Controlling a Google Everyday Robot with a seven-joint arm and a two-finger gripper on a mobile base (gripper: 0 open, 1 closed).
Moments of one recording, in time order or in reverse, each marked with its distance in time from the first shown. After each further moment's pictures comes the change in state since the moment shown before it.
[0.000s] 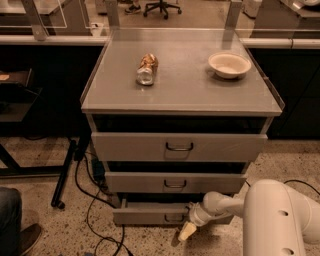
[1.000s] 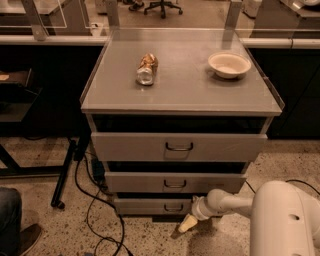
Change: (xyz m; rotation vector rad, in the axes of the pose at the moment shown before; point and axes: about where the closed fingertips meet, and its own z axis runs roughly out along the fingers) arm -0.013 -0.028 -0.022 0.096 -0.058 0.057
